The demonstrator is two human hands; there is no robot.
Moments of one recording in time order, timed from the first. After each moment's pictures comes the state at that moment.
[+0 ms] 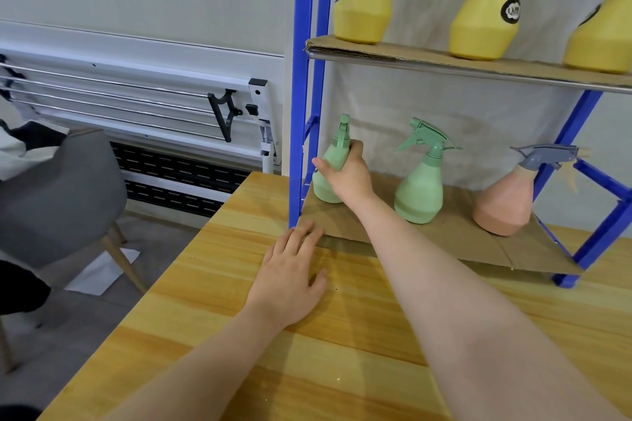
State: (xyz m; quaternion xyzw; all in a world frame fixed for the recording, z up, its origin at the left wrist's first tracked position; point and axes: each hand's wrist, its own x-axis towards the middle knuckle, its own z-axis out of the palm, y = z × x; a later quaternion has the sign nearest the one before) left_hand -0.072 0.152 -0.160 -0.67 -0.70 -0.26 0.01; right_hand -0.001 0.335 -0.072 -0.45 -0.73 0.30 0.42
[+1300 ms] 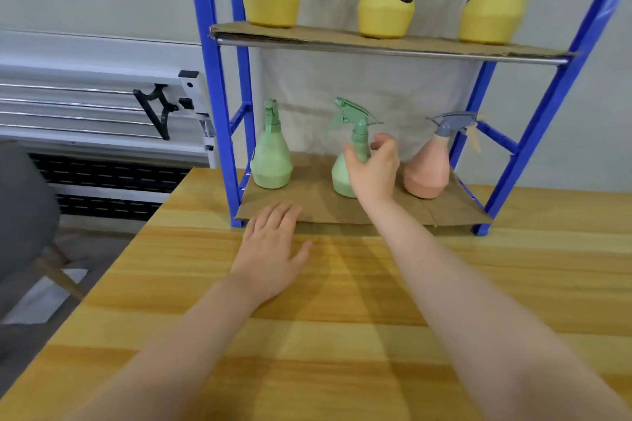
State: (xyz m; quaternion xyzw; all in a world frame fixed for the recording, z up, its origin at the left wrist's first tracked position) left_hand -0.020 0.163 -0.127 -0.71 -0.66 -0.25 0.02; right_hand 0.132 0.317 -0.075 -0.54 -0.59 0.14 0.58
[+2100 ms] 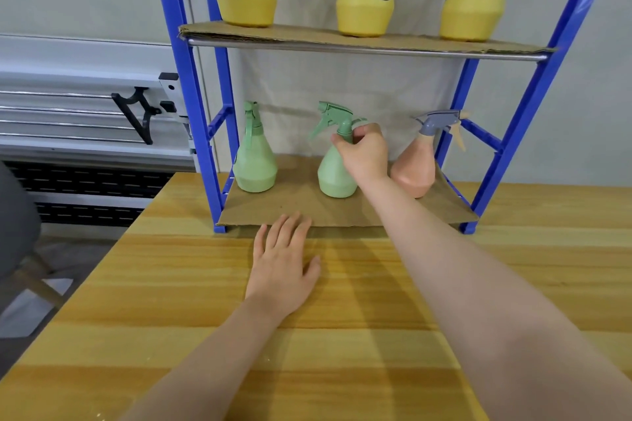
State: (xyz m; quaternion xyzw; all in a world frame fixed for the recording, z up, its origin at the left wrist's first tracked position) left_hand 0.021 0.178 -0.161 -0.70 -0.66 -0.26 0.04; right_hand 0.147 0.352 -0.050 -0.54 -0.60 0.24 0.54
